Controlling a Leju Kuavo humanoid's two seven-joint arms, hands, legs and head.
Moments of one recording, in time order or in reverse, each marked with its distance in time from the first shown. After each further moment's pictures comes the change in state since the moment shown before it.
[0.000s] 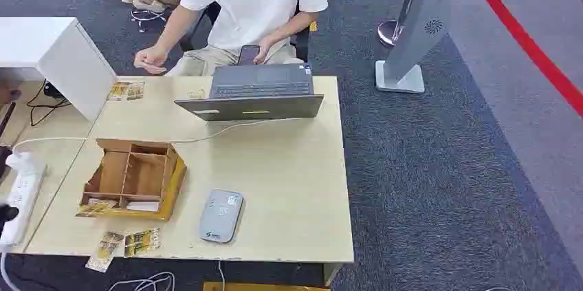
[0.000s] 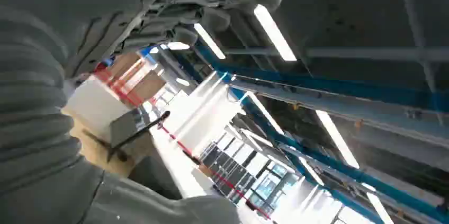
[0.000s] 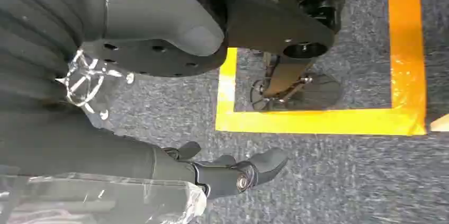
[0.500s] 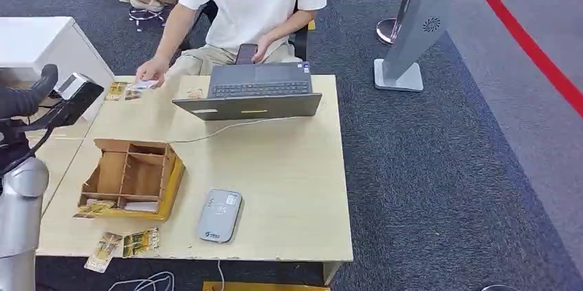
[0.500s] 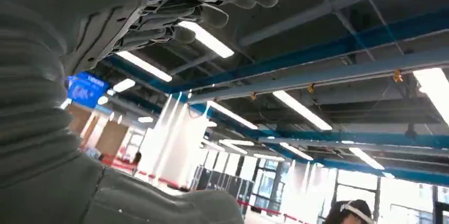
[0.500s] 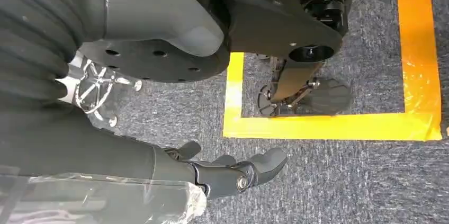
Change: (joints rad) left arm -0.437 0.333 -0.499 0.414 -0.409 -0.022 0.353; right arm -0.011 -0.001 0.007 0.000 0.001 0.017 0.040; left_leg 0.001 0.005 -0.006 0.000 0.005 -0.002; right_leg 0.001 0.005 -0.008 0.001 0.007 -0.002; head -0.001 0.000
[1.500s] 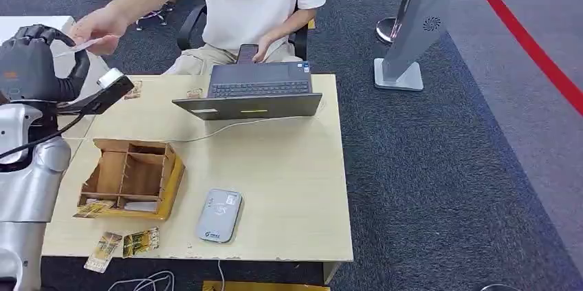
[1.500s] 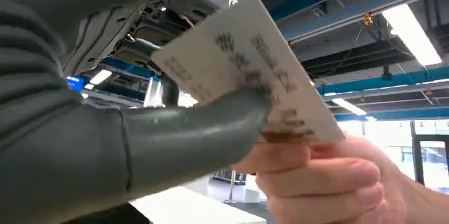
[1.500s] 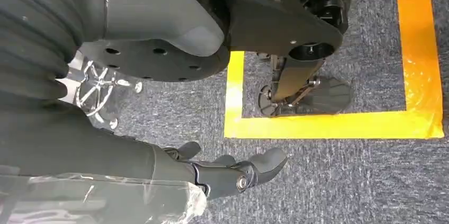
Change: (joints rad) left arm -0.146 0.006 -0.136 0.288 0.034 -0.017 -0.007; right arm 0.002 -0.001 0.000 0.000 -0.009 -0.002 0.000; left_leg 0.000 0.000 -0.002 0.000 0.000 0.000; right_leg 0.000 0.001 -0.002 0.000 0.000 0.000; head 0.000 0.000
